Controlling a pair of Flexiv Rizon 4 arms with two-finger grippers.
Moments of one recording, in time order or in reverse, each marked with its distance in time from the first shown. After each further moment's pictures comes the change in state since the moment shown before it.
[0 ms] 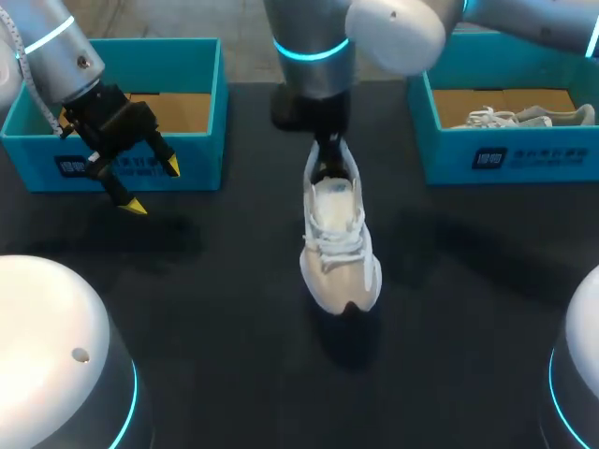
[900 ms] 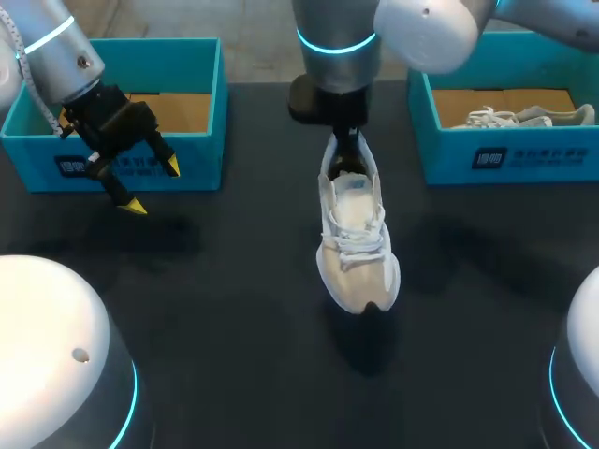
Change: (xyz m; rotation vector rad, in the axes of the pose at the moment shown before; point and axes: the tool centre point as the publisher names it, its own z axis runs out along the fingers) left arm 0.000 0.000 0.000 0.000 0.000 0.000; right arm -0.001 -0.030 -0.010 0.004 -0.040 0.016
